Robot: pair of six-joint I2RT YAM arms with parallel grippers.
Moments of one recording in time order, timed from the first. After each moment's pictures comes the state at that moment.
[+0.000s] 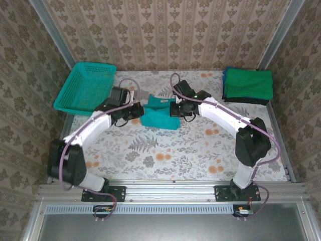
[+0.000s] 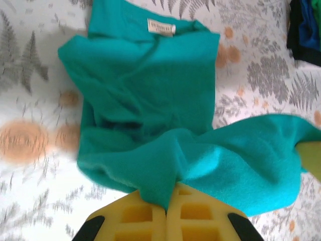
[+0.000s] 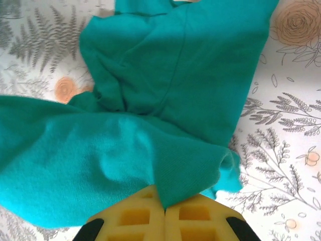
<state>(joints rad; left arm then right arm) -0.38 1.51 1.10 -0.44 0.37 -0.48 0.55 1.80 1.49 -0.71 -0.09 0.52</state>
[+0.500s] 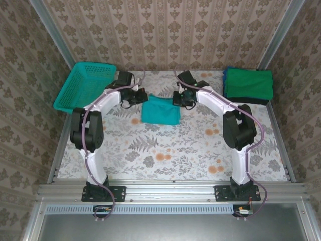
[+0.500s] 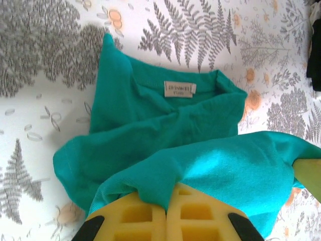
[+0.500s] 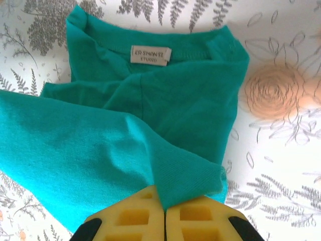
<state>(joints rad) -0.30 1.98 1.54 -0.52 0.48 -0.39 0.41 2.07 1.72 -0.69 -0.18 0.50</state>
